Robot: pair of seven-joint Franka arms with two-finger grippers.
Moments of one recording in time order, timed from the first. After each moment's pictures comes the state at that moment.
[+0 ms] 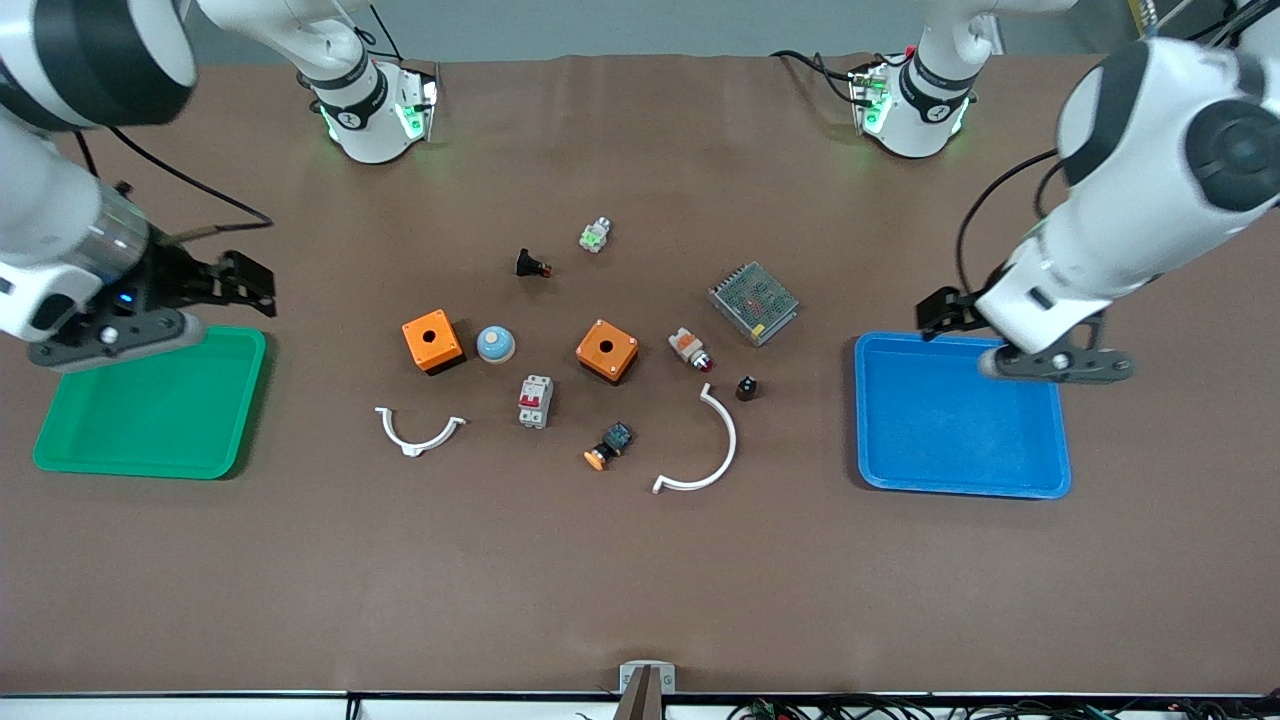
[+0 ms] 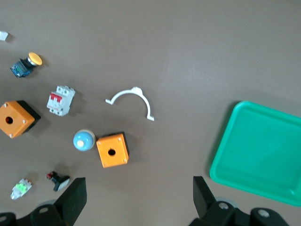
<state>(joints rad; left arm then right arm) -0.16 0.22 -0.15 -1.59 -0.02 1.77 -0.26 0.28 0.17 -0.12 -1.47 0.02 1.61 -0.11</state>
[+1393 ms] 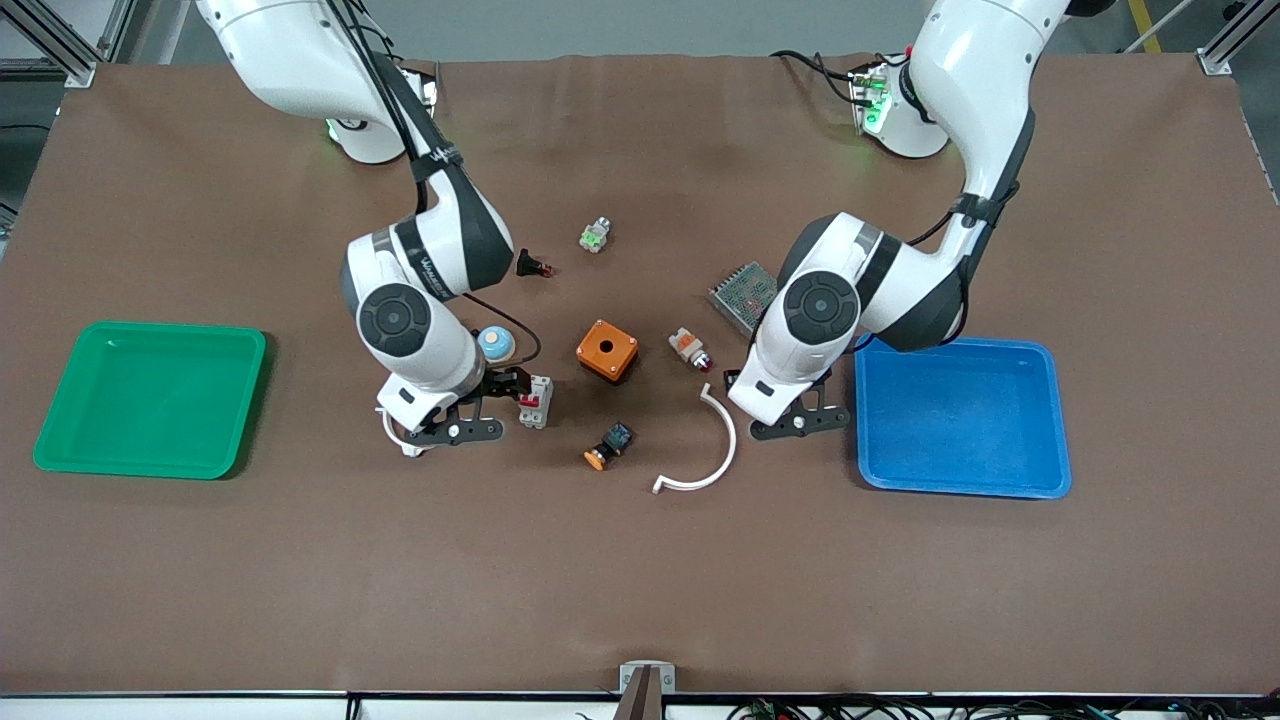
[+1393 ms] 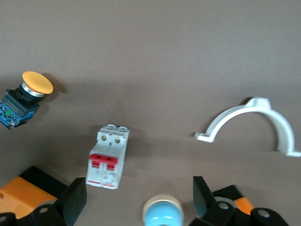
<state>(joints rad) -0.42 0.57 -0.15 -1.60 0.06 2.08 -0.72 0.57 0.53 -0.12 -1.67 0.11 2.13 0.39</state>
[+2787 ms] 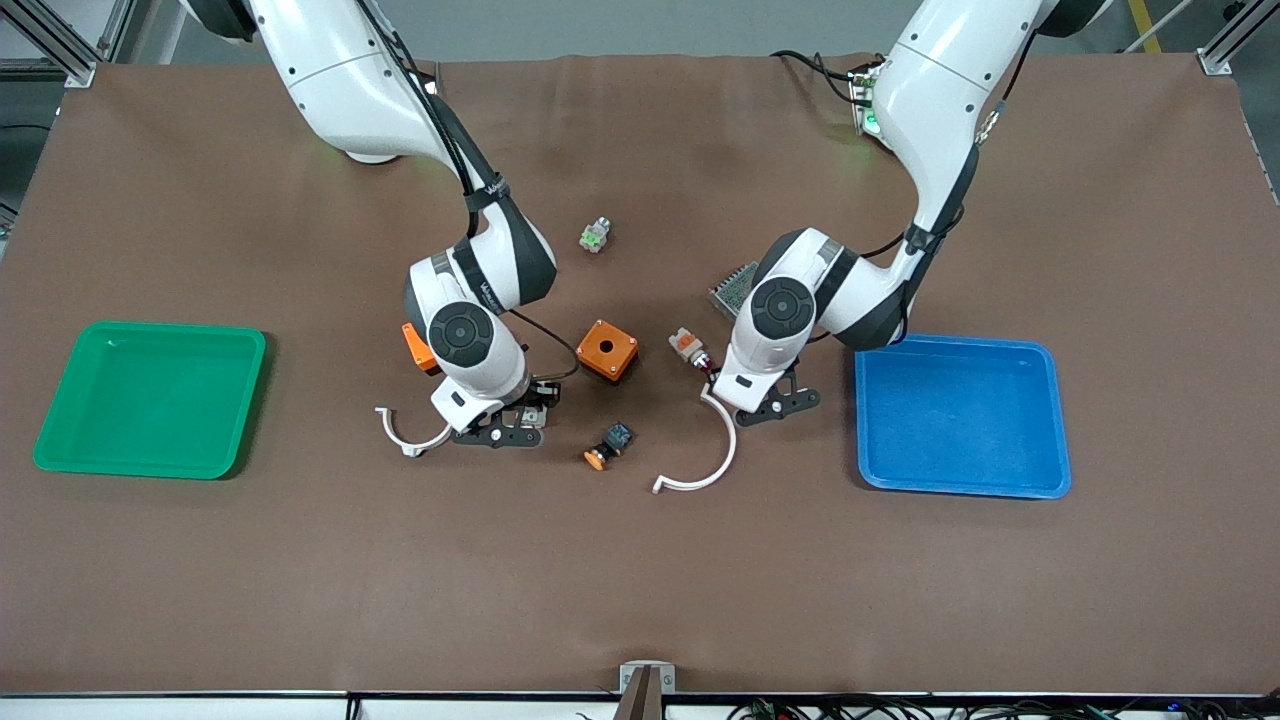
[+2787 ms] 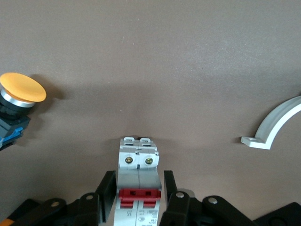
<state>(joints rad) -0.46 0.63 -0.15 -1.76 0.07 2.32 -0.90 0.63 0.65 -0.13 -1.66 0.14 2.25 0.47</state>
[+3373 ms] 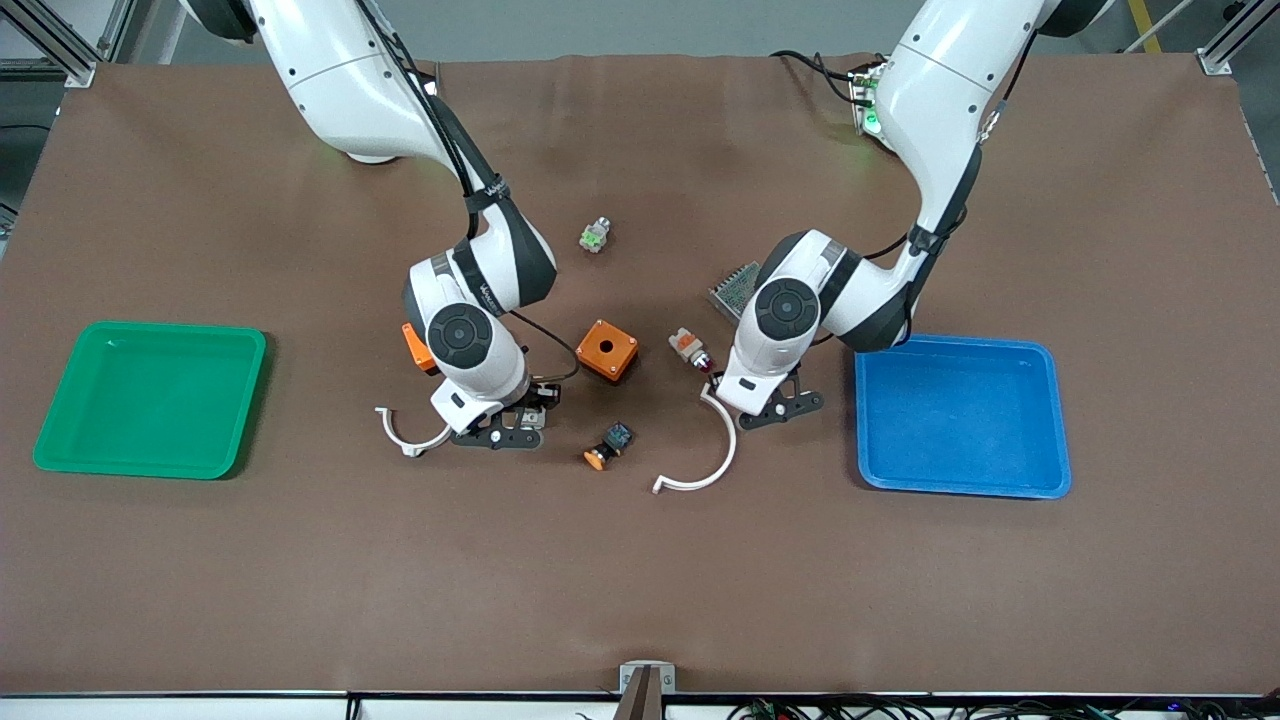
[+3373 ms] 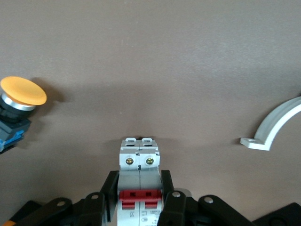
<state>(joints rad) -0.46 0.63 -0.14 -1.76 0.07 2.33 -0.91 0.62 0.65 -0.13 -1.64 0.14 2.23 0.47</state>
